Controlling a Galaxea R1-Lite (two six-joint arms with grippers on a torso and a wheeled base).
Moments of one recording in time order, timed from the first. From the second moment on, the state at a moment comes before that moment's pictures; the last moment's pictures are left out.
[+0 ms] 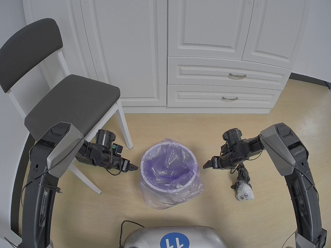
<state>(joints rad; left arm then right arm) -0.18 2.65 -1.58 -0.20 -0.29 0.18 0.22 2.72 -1.82 0.08 0.19 0.21</state>
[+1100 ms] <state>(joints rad) -0.18 2.58 -1.44 -0.37 -0.29 0.18 0.33 2.61 -1.62 0.03 0.18 -0.06</state>
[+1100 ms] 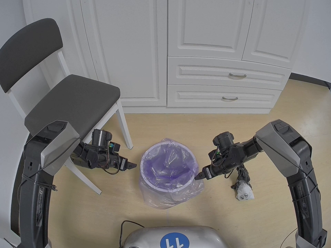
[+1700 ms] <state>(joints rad) -0.18 2.59 -1.42 -0.46 -0.29 0.16 0.25 2.73 -1.87 0.07 0.17 -0.01</state>
